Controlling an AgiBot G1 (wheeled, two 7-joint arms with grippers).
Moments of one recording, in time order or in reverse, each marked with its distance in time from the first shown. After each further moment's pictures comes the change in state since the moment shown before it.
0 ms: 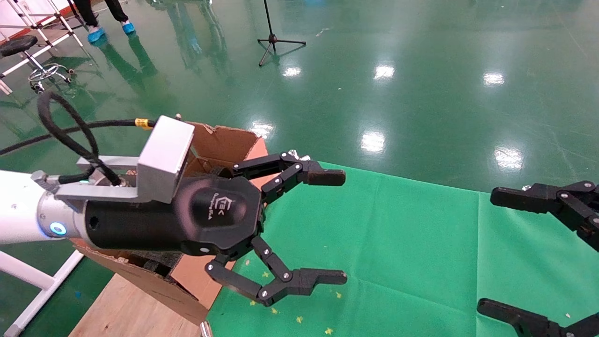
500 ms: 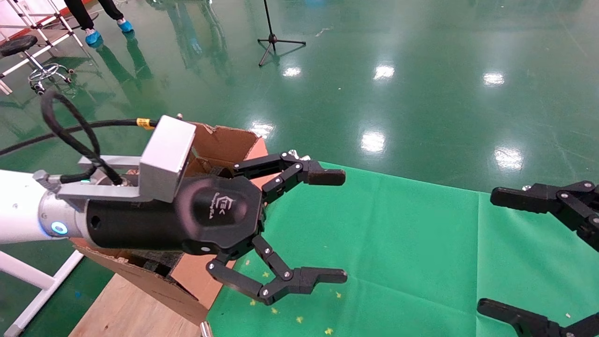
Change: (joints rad) left arm -0.003 0.001 0.003 0.003 0.003 -0.001 -0.001; right arm 0.000 0.000 0.000 0.000 0.000 0.000 0.000
